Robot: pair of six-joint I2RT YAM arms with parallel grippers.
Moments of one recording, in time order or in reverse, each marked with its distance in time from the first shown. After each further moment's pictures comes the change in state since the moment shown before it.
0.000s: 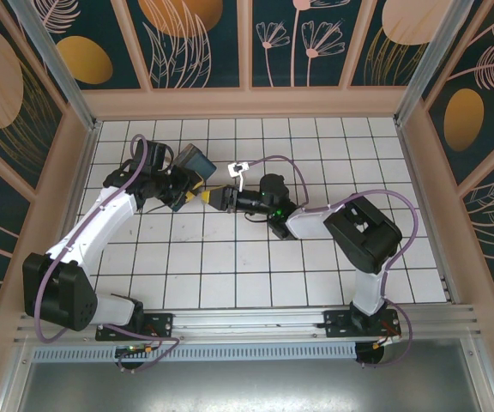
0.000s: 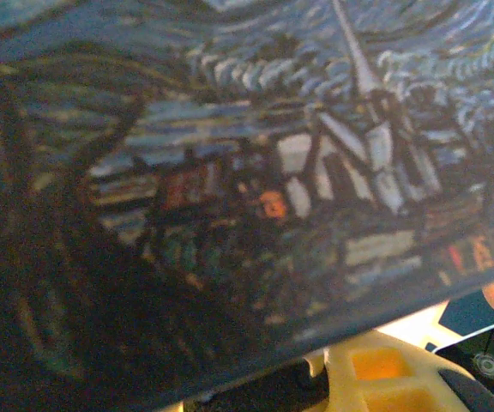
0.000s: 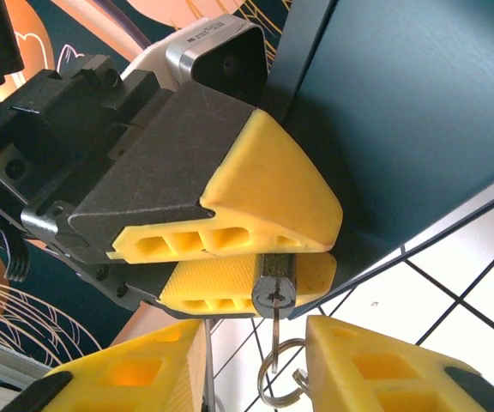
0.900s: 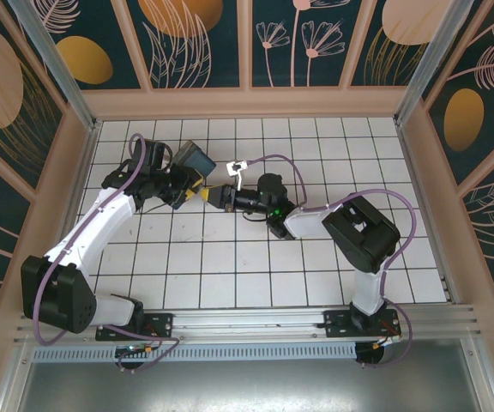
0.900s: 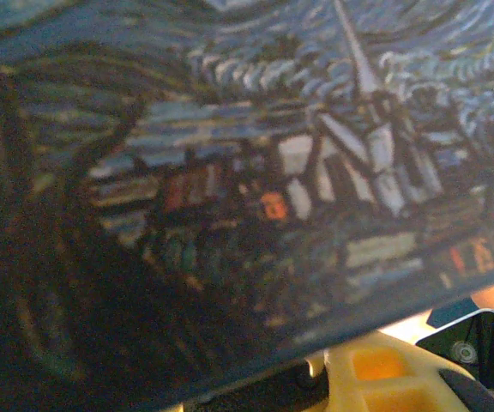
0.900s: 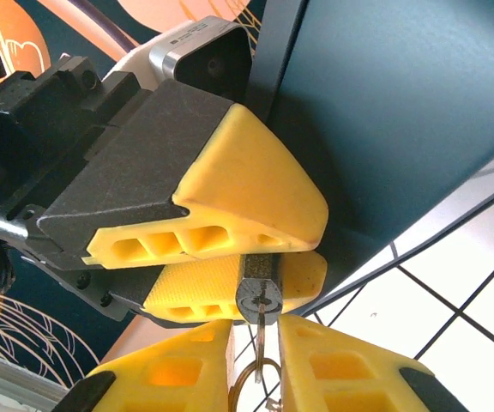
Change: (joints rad) left arm 0.000 -0.015 0.000 0.022 -0.003 -0.012; right arm 0.010 0.011 0.014 0.000 0.029 0.000
